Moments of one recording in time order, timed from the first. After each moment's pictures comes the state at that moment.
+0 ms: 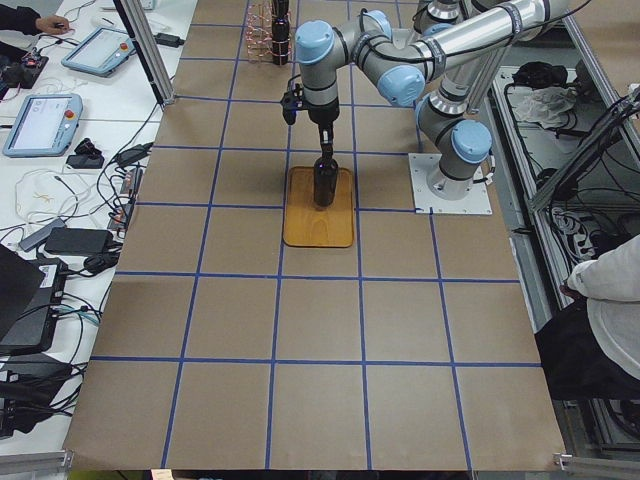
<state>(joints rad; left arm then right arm) -1.08 -1.47 -1.80 -1.56 1.63 0.47 1.58 -1.58 1.51 -1.51 -1.59 -0.11</state>
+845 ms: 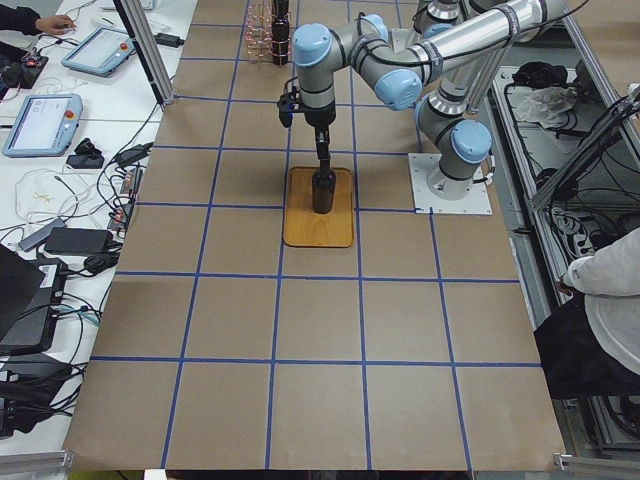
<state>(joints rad) -1.10 -1.47 -1.73 -1.58 1.63 0.44 1.58 -1.58 1.51 -1.51 -1.58 -0.11</state>
